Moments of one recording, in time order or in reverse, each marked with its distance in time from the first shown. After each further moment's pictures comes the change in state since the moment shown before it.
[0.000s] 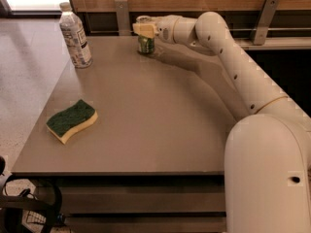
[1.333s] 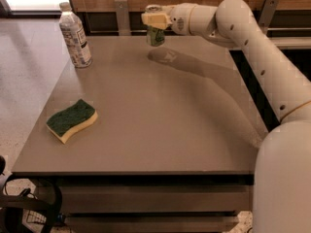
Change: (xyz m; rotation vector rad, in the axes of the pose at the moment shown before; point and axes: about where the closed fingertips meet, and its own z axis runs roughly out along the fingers) arm -0.047 0.019 -0.058 -0.028 -0.019 -0.038
